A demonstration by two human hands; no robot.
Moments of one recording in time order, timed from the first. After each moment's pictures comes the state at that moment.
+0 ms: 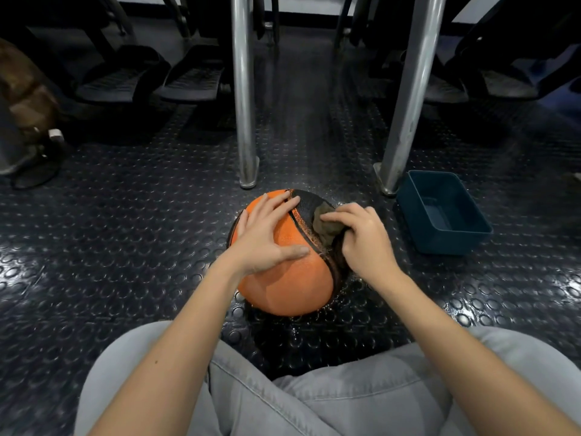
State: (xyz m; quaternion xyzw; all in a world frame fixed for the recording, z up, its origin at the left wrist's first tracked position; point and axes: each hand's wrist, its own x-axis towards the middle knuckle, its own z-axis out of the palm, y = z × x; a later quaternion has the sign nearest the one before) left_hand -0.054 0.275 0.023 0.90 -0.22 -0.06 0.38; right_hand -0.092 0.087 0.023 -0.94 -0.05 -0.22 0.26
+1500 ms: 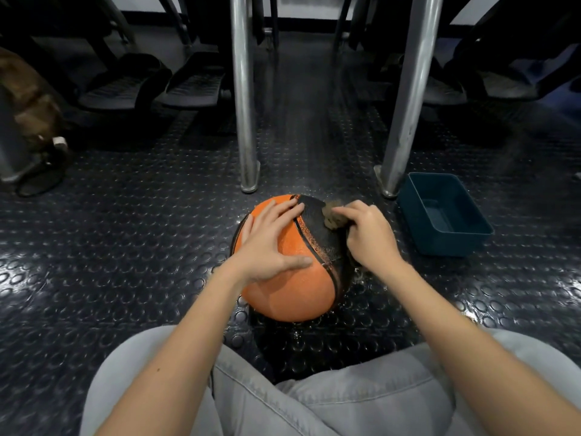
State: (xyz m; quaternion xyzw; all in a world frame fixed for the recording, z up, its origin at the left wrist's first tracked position) left_hand -0.058 0.275 0.022 0.90 -0.25 -0.06 0.35; right_hand -0.073 0.076 0.022 -0.96 0.00 -0.15 0.22
